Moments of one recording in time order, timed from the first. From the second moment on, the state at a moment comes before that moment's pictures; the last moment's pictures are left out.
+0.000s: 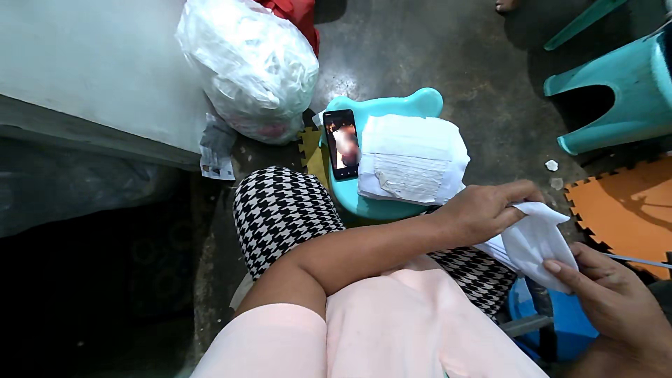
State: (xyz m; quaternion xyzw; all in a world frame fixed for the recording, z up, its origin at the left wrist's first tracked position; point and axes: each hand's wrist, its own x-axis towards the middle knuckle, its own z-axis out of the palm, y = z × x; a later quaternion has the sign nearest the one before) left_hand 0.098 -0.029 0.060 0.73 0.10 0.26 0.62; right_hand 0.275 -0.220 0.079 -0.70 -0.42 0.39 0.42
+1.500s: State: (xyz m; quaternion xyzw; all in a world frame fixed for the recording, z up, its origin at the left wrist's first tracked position) left_hand -0.024 -0.015 0.022 0.57 0.33 0.32 0.68; right_hand 0.201 -0.122 0.051 -0.59 -0.38 0.44 0.56
